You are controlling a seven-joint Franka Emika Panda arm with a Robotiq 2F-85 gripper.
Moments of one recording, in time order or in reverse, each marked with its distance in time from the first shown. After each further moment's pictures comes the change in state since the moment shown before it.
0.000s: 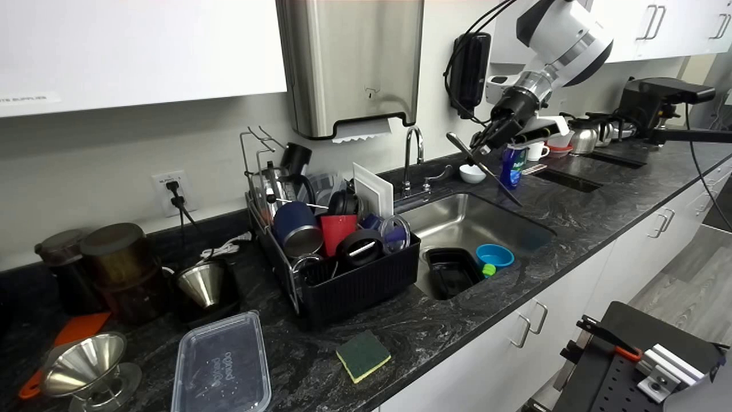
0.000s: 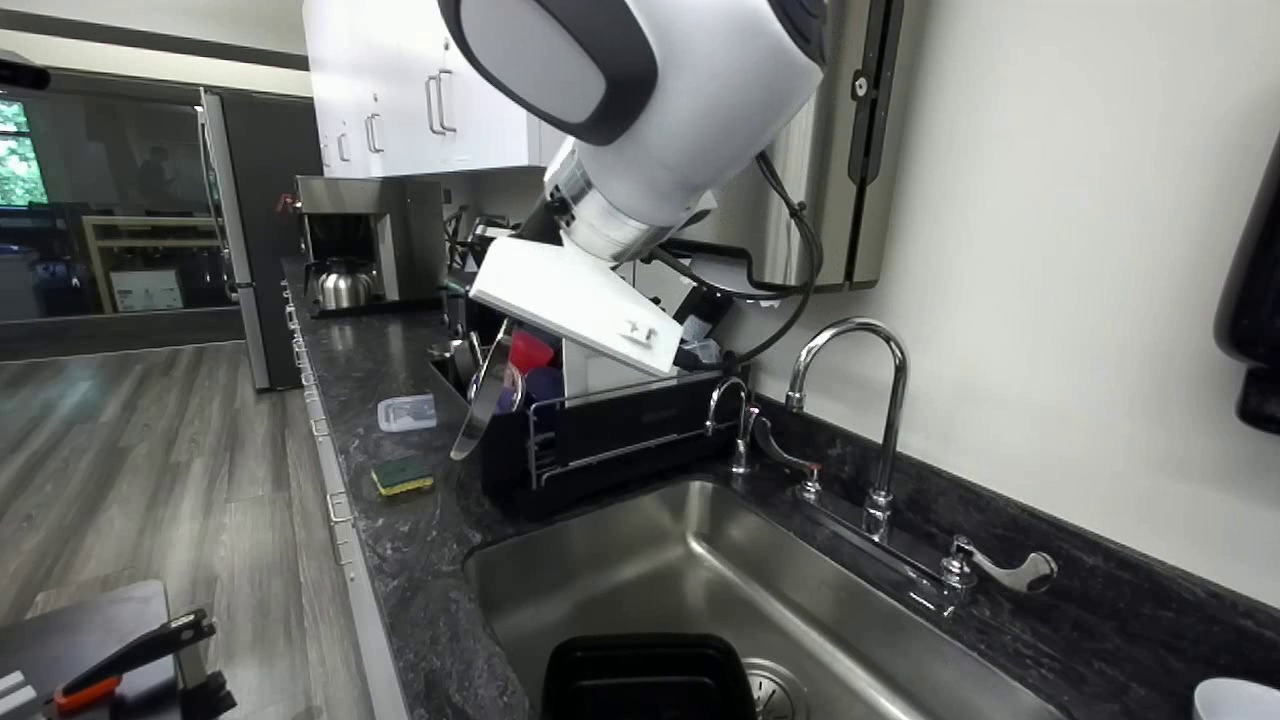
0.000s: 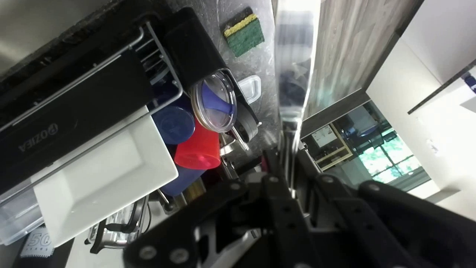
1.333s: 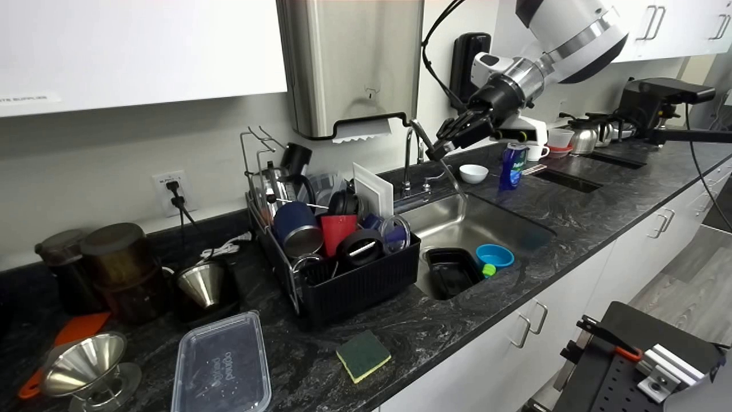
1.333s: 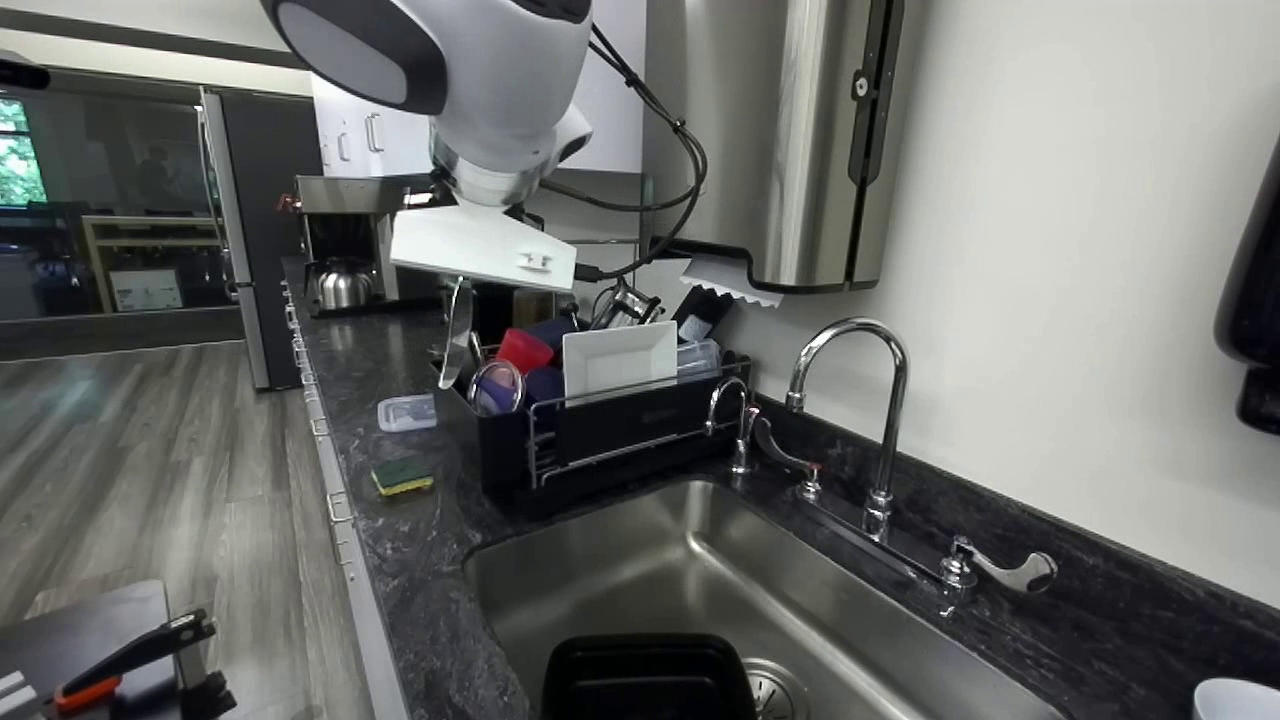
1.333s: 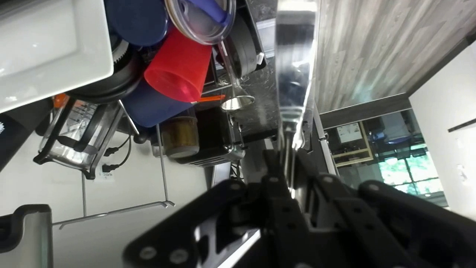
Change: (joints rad) arm 0.216 -0.284 0.056 -0.274 0.243 0.340 -0.107
